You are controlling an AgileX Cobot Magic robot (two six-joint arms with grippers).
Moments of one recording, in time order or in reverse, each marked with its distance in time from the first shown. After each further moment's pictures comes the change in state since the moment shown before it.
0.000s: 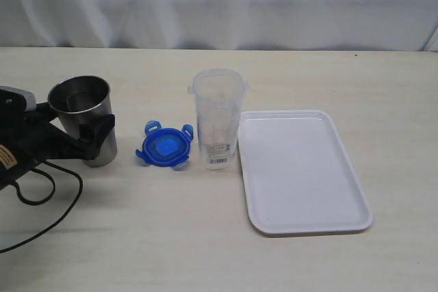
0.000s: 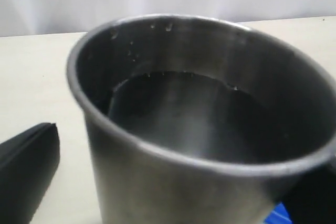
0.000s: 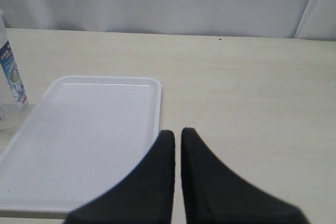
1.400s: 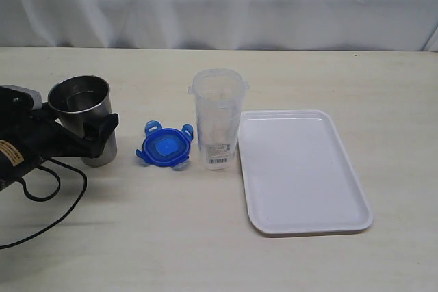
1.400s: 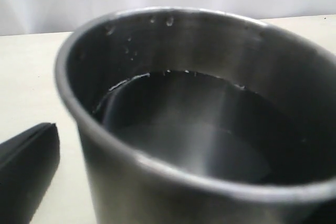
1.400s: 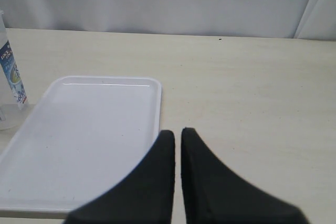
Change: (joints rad) left arm -0.006 0.042 -0.042 0.002 -0.005 0.000; right arm 0.000 0.000 0.000 0.000 0.000 0.000
